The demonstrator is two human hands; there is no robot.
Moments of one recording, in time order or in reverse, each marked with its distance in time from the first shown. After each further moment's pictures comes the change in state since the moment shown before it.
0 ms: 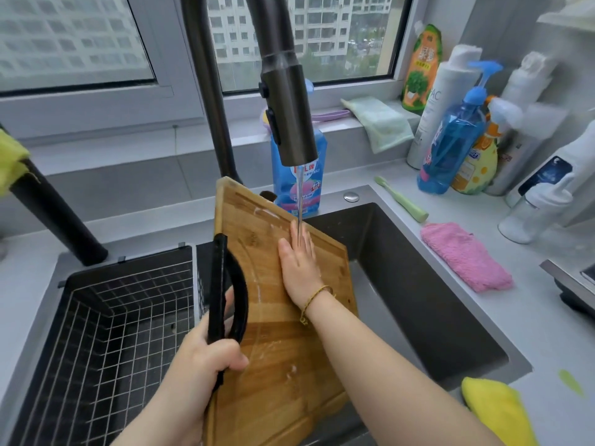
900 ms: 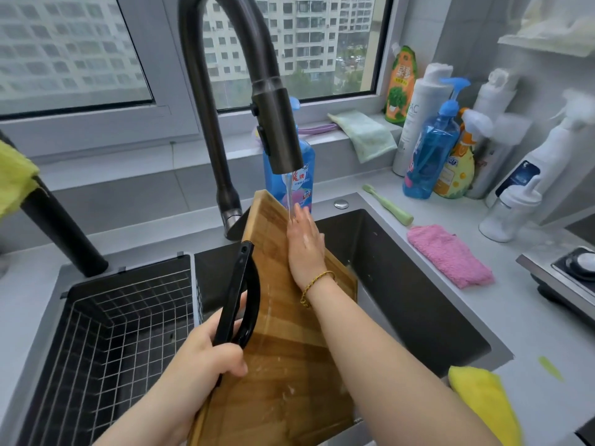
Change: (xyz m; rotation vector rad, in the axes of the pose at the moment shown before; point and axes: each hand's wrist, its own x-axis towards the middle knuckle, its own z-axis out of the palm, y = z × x) left_hand -0.009 0.000 -0.008 0.205 -0.191 0.069; right_hand -0.005 -0.022 -0.023 0.052 0.182 -0.039
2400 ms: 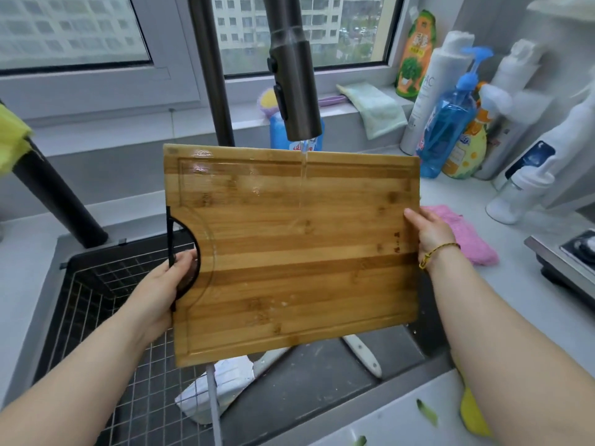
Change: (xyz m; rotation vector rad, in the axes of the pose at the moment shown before) left_hand 0.055 -0.020 -0.067 -0.256 0.329 -0.076; right_hand 0.008 0.081 -0.130 0.459 0.396 0.379
